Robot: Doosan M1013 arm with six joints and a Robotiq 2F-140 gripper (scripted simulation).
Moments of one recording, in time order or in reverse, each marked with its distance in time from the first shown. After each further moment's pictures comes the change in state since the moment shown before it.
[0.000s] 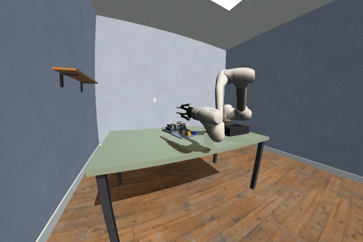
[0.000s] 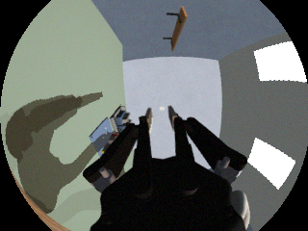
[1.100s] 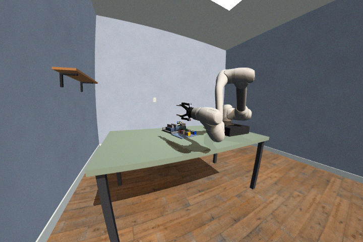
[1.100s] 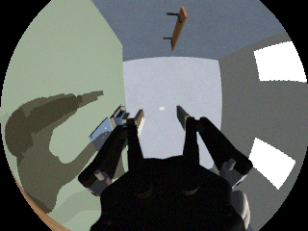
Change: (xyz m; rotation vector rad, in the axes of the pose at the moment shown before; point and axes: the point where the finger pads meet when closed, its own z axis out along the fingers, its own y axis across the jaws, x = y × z) arm 0.000 0.000 0.000 0.000 0.000 0.000
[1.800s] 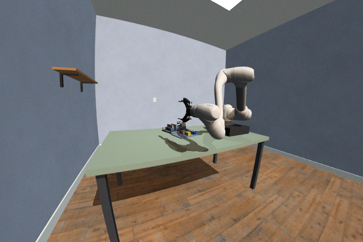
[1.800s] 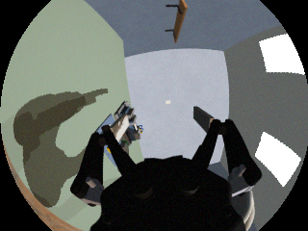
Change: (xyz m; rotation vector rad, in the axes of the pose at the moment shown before) arm -0.014 0.000 0.011 0.068 -0.061 0.060
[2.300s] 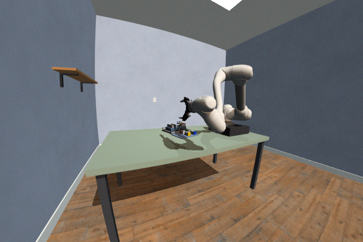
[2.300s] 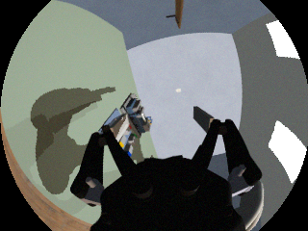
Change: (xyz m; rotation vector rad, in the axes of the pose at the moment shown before) arm -0.023 0.003 0.021 0.121 -0.108 0.107
